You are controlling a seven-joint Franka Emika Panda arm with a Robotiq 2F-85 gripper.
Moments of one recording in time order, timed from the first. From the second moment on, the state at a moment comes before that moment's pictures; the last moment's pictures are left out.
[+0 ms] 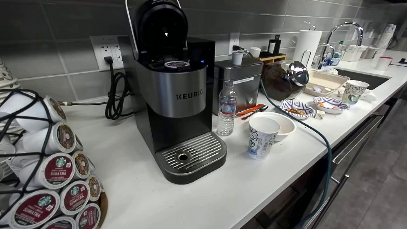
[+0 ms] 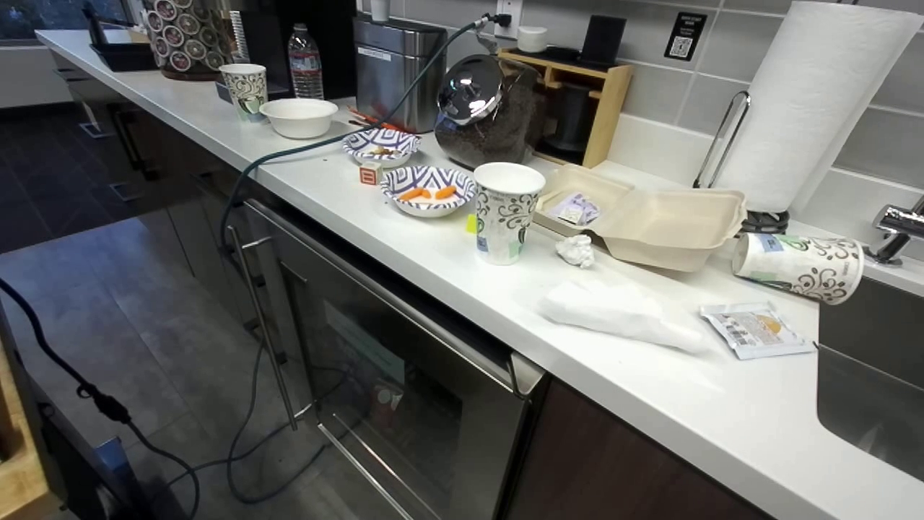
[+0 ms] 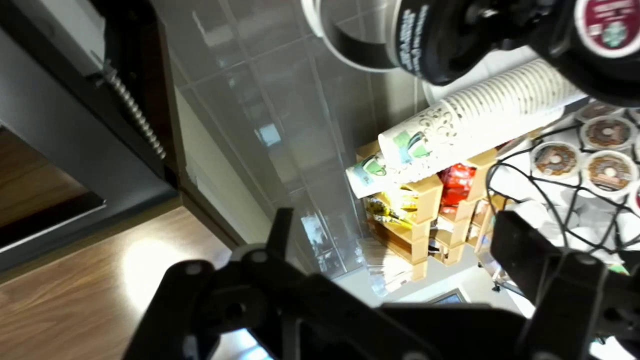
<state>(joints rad) 0.07 0.05 0.67 -2.08 0.24 3.56 -1.45</state>
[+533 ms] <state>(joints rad) 0.05 -0.31 0.44 -2.45 0.32 3.34 -1.27</state>
